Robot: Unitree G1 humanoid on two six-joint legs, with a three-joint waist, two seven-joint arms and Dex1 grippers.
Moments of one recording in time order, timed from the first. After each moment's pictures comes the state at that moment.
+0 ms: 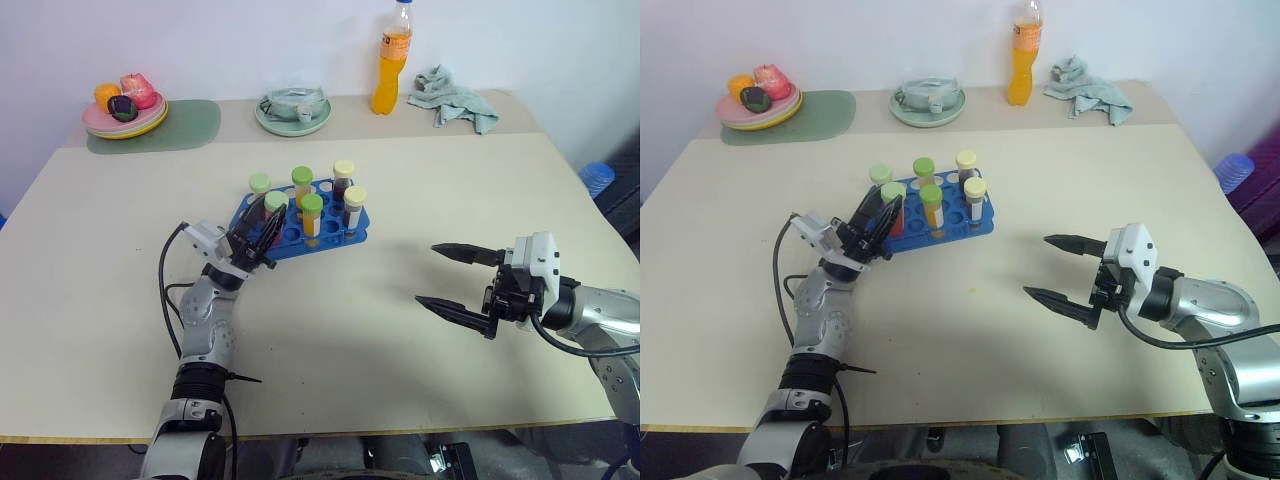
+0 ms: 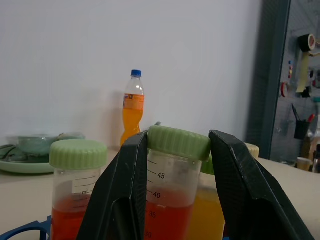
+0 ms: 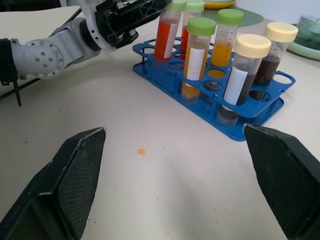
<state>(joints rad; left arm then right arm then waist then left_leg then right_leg) -0.35 0.09 0.11 0.35 -0.49 -0.45 -0.83 0.00 -0.78 -0.26 -0.40 0.61 0.35 1.05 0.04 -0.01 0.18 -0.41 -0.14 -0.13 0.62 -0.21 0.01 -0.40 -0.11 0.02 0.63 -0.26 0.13</state>
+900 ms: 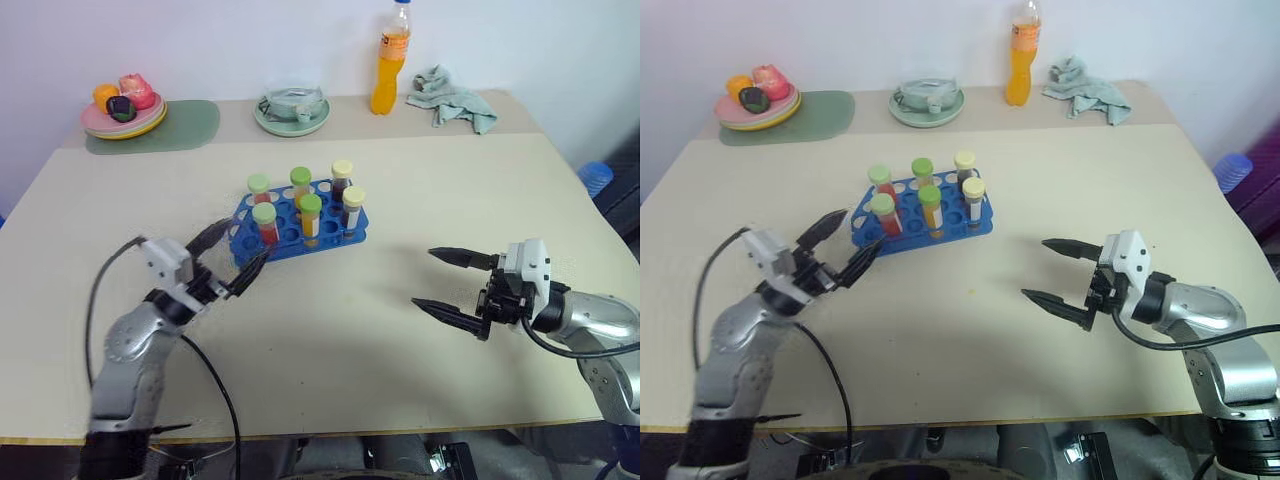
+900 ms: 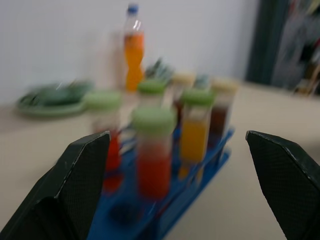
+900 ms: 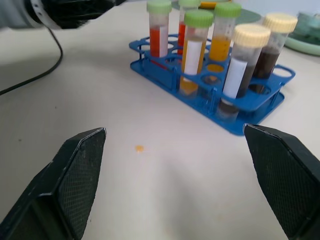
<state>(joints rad) 0.05 0.45 0.18 -0.28 -0.50 0.06 -0.67 0.01 -0.75 -0.21 -0.31 0.57 0.27 1.07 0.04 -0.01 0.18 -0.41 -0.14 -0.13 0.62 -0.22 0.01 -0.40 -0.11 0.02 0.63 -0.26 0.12</state>
